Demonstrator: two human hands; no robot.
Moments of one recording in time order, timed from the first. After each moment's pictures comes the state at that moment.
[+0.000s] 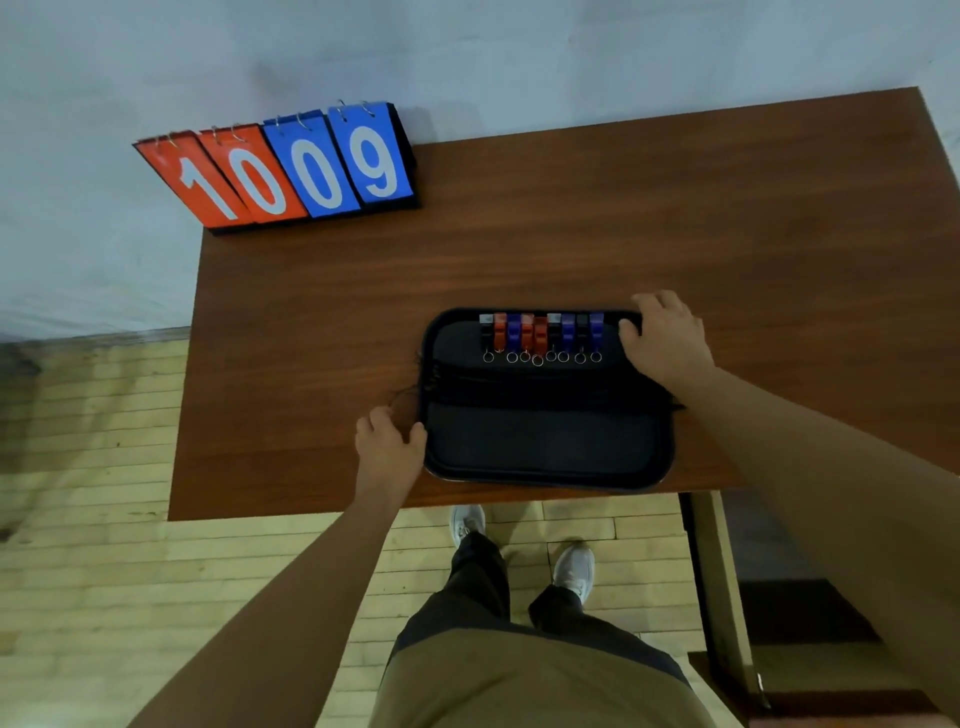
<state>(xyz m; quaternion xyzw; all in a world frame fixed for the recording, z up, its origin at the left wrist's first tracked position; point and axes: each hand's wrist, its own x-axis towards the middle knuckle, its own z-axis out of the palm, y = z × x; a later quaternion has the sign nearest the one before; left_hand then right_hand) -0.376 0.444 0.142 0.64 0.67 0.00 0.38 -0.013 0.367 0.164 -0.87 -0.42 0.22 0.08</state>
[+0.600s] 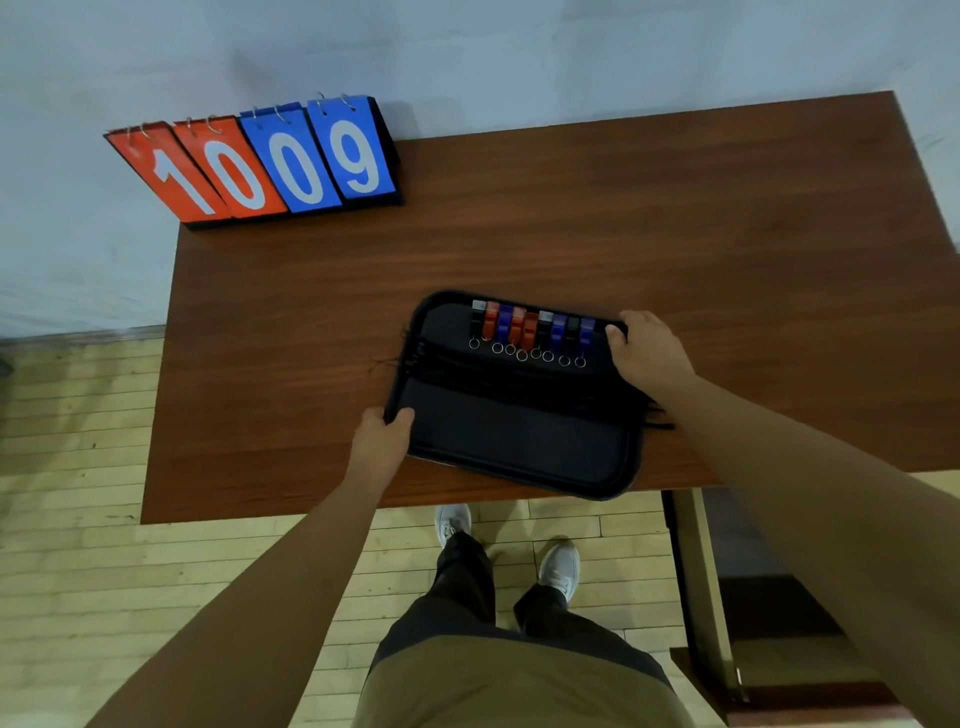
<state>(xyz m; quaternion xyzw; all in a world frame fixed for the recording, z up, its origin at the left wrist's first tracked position) -0.358 0.456 0.132 0.51 0.71 0.00 0.49 -0.009 0.358 0.146 -0.87 -0.38 0.29 0.08</state>
